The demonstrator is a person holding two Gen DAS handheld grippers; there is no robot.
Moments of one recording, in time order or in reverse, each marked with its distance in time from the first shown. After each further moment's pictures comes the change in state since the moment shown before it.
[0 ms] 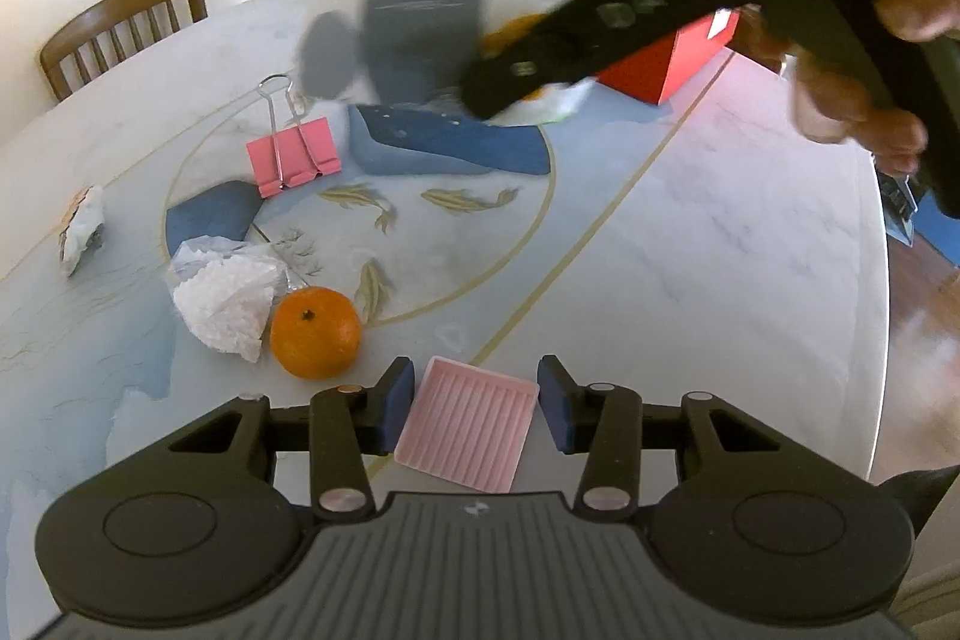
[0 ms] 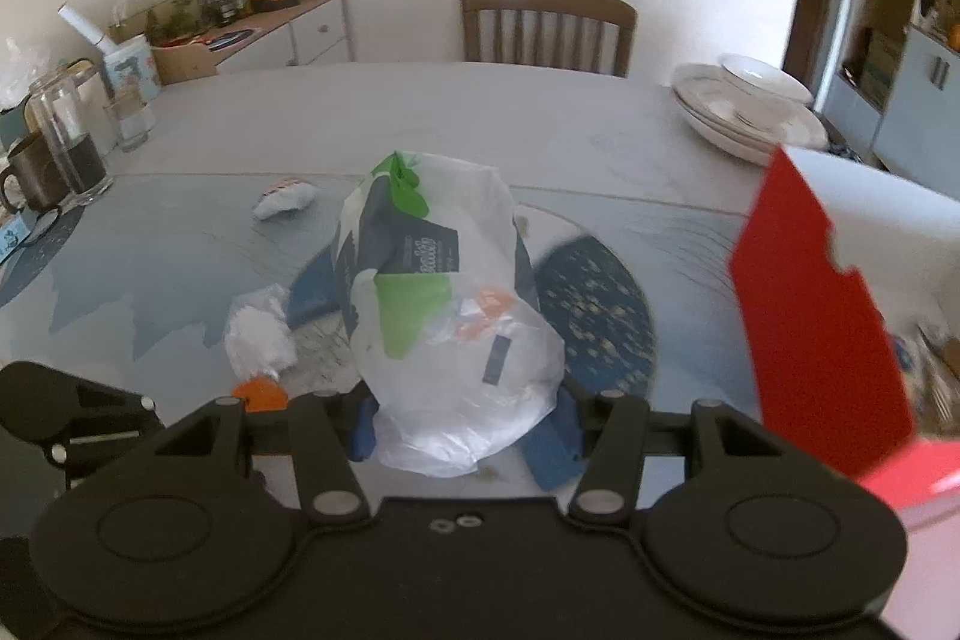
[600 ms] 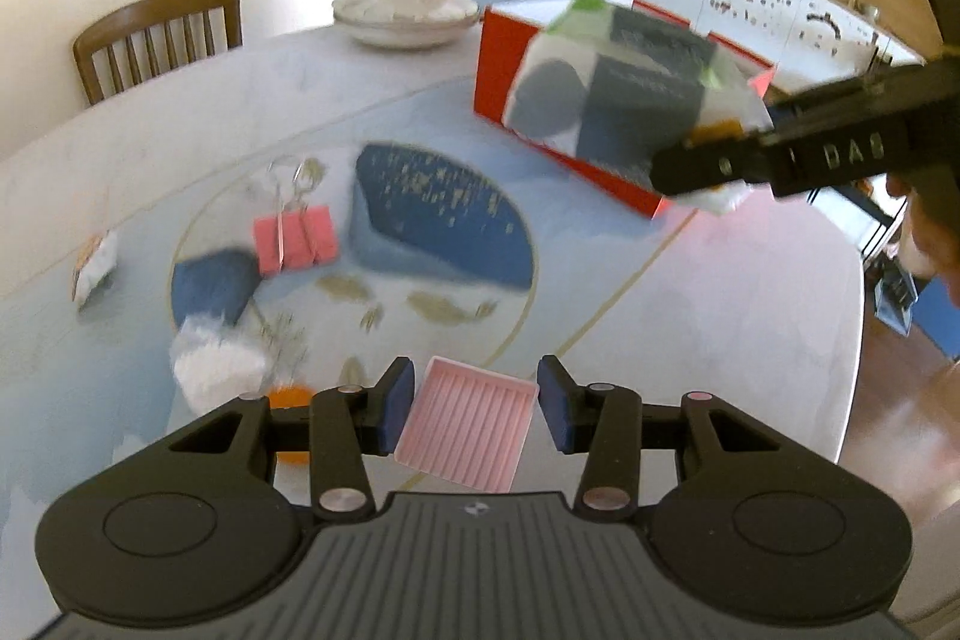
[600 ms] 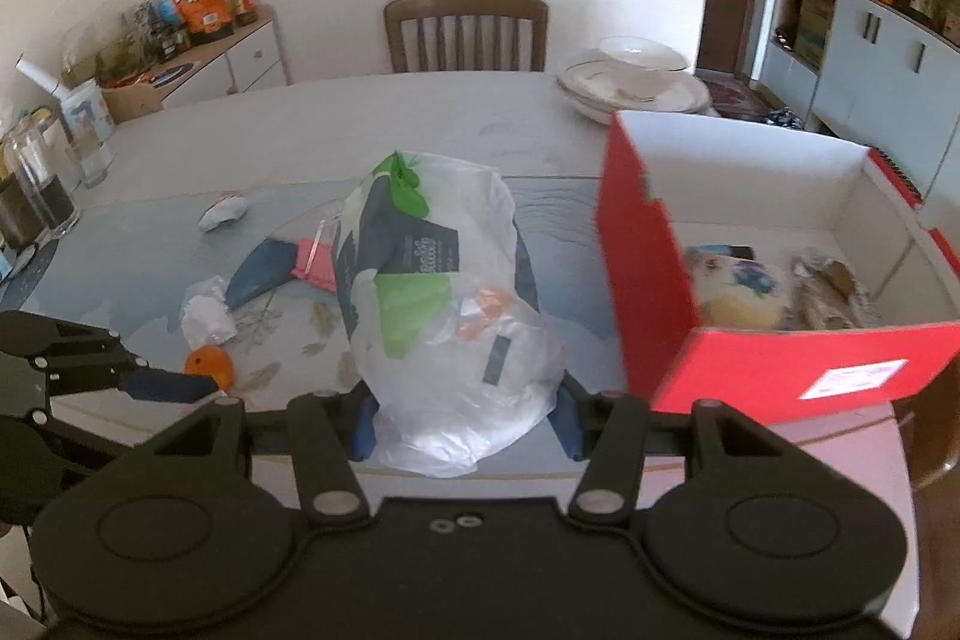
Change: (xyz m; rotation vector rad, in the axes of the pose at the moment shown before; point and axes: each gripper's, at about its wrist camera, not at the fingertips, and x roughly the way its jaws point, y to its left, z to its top) left arm -0.024 -0.013 0.044 -0.124 -0.091 0.005; right arm -0.063 -0.054 -0.021 0.099 -0.017 -0.071
